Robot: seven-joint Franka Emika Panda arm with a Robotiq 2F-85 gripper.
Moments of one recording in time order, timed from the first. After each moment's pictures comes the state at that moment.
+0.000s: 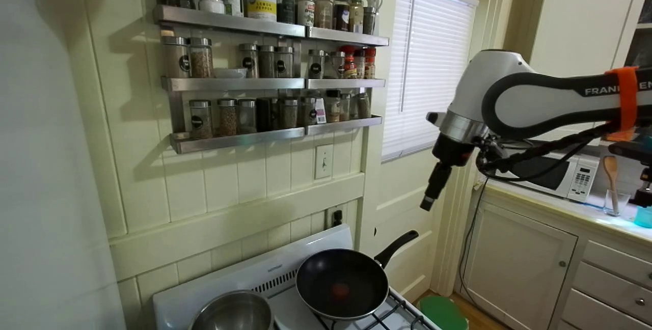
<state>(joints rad) 0.04 -0.60 -0.08 -2.39 -0.01 2.06 -0.28</state>
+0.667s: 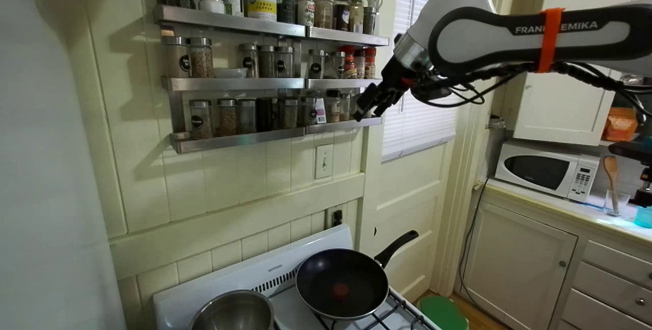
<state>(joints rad) 0.00 -0.29 0.00 -1.87 -0.04 2.24 0.00</state>
